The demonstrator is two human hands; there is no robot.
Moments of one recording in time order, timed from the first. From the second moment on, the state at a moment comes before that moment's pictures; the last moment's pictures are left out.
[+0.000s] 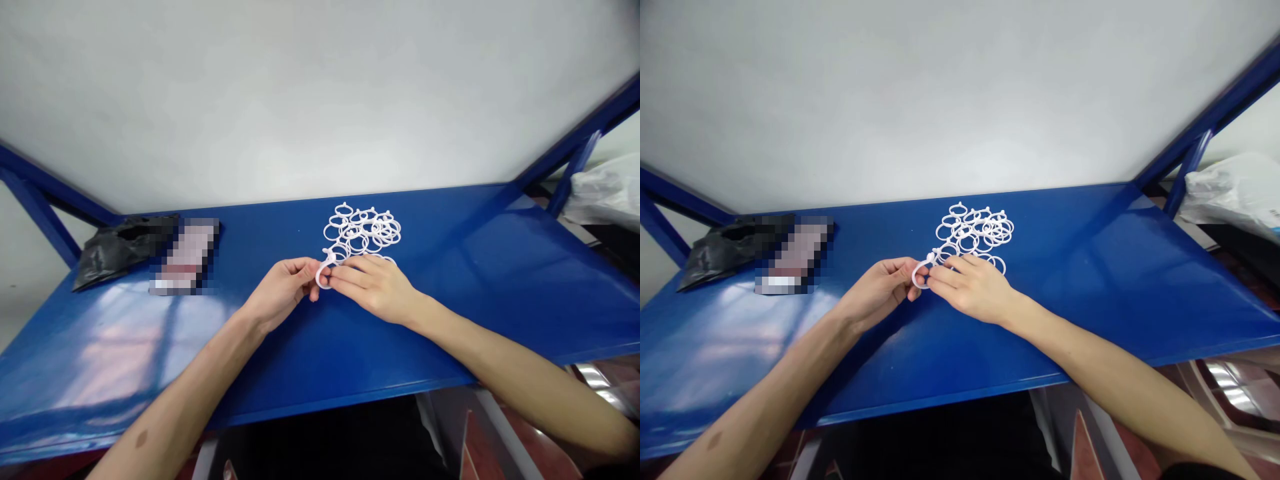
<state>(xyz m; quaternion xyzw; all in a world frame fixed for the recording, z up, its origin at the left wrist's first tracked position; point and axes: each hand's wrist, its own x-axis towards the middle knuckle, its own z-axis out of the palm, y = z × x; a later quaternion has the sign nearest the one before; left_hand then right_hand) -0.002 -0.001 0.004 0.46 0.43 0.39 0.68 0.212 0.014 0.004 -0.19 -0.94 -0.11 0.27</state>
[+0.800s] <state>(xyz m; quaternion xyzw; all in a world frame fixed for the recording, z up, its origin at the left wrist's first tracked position) 0.007 -0.006 0.002 0.88 0.40 0.24 -0.09 0.210 0.014 0.002 -0.27 -0.93 -0.16 0.21</state>
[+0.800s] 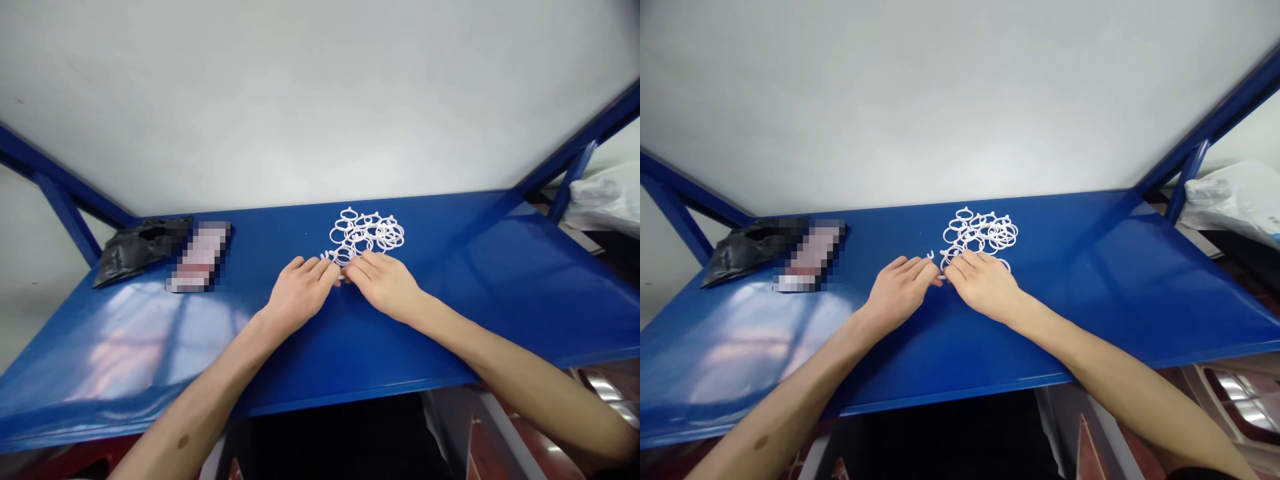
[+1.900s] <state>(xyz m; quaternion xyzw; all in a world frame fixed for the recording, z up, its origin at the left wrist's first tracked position) -0.017 0.009 -0.015 0.87 0.42 0.24 0.02 0.235 0.057 -0.009 -0.28 -0.93 -0.03 0.23</state>
